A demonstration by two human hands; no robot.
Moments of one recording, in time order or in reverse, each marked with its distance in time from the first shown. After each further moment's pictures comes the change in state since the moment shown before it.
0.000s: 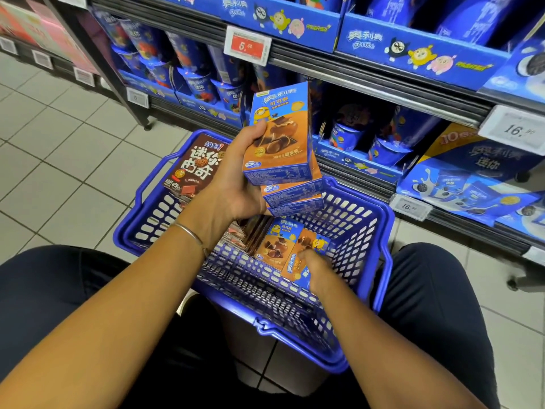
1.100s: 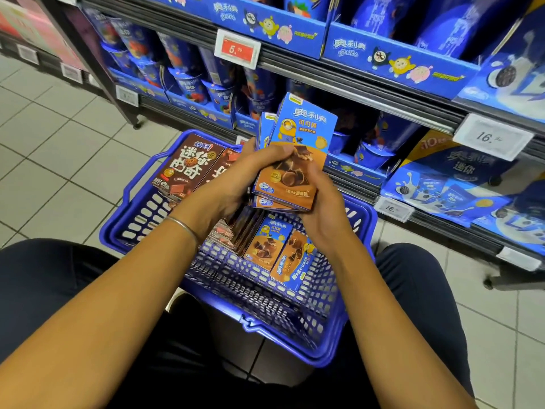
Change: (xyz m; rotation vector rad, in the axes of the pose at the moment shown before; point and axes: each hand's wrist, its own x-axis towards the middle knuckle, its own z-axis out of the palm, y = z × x) left_hand 0.013 -0.009 0.013 0.489 0.135 0.219; right_hand -0.133 -0.099 -0.038 0.411 -0.649 -0.755
